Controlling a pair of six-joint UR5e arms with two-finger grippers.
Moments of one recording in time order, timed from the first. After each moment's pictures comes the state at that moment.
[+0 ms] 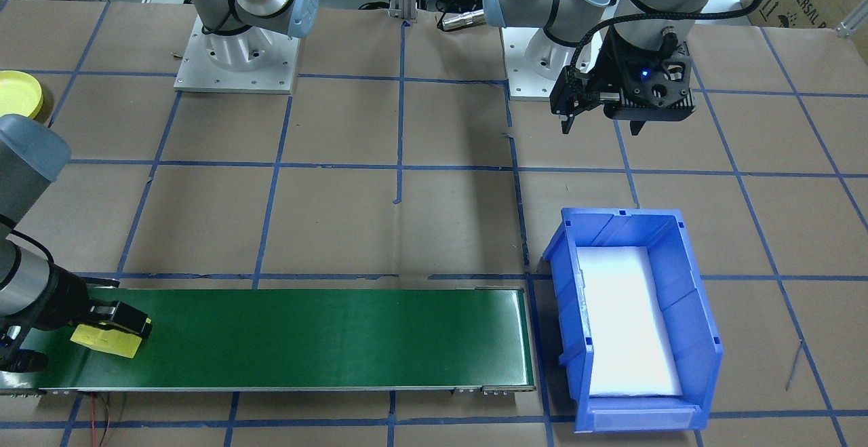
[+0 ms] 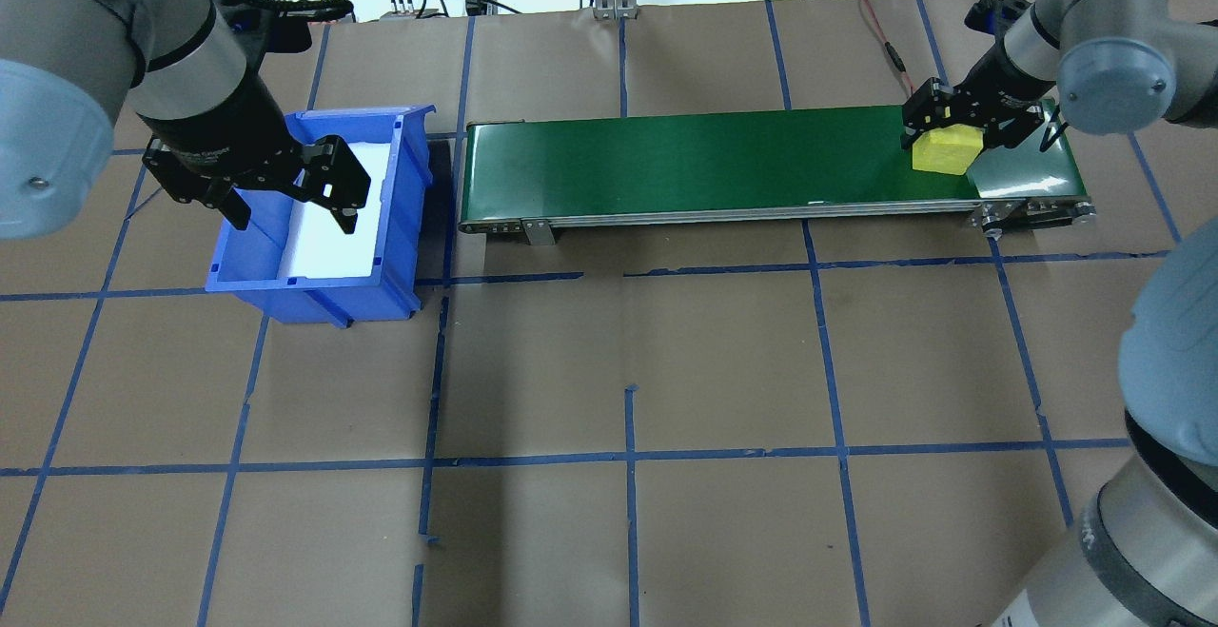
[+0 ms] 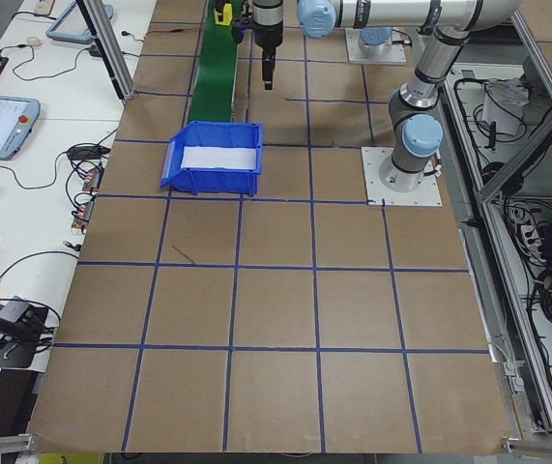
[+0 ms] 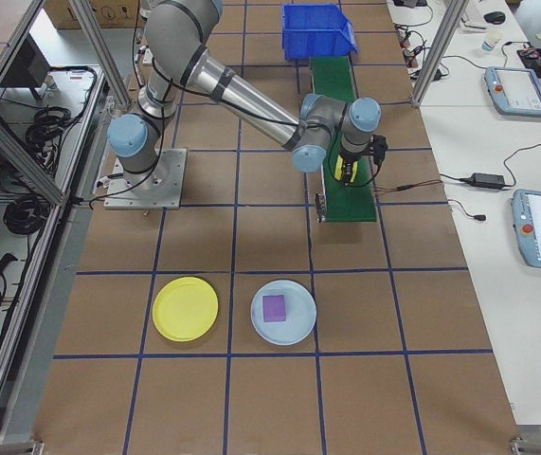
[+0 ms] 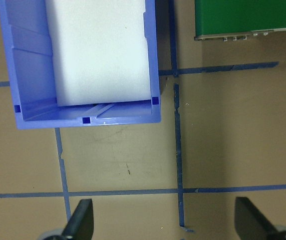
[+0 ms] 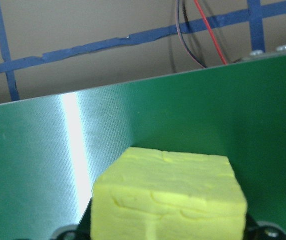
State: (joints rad) left arm -1.55 -1.52 -1.66 -1.56 1.64 0.07; right arm 1.25 -1.06 1.56 -2.05 -1.37 -0.18
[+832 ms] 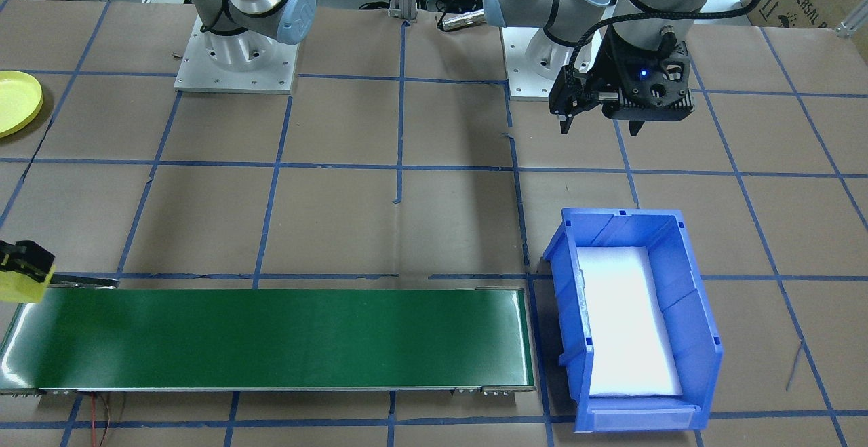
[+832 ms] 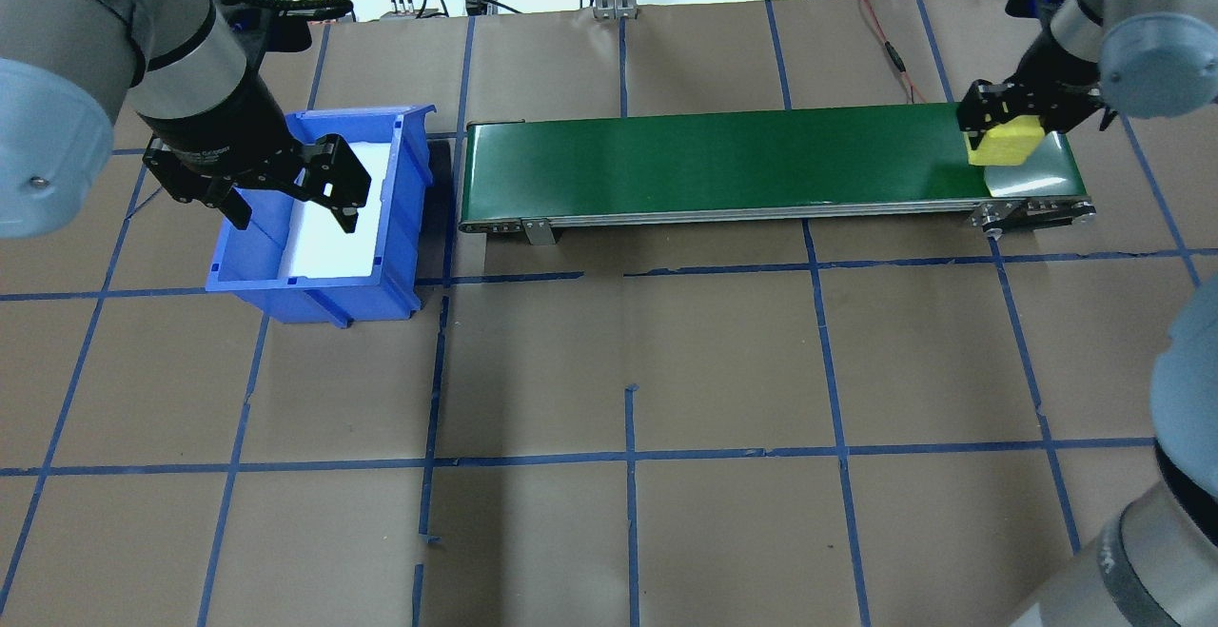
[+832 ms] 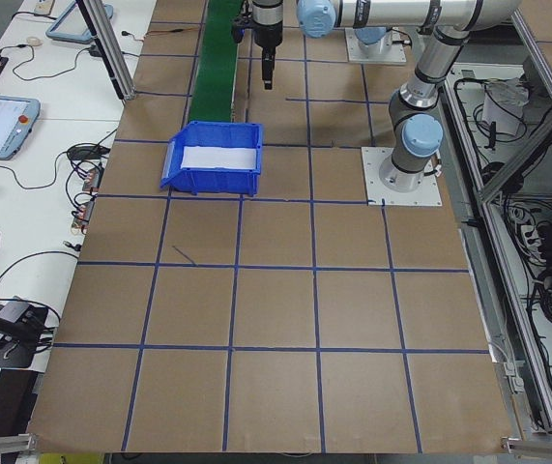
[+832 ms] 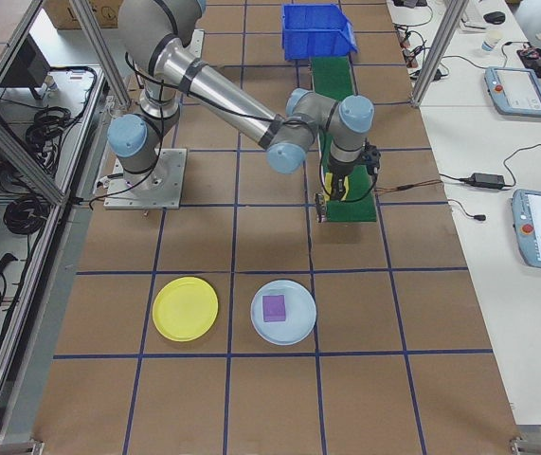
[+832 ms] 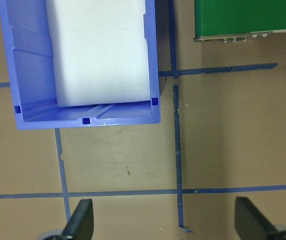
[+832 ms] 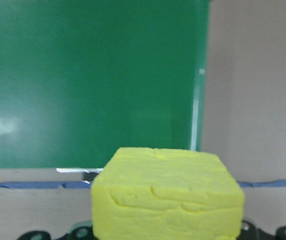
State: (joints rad) left arm -1.55 -1.52 -1.66 -1.56 1.64 0.07; right arm 1.03 -1.21 1.60 -1.94 -1.58 -0.55
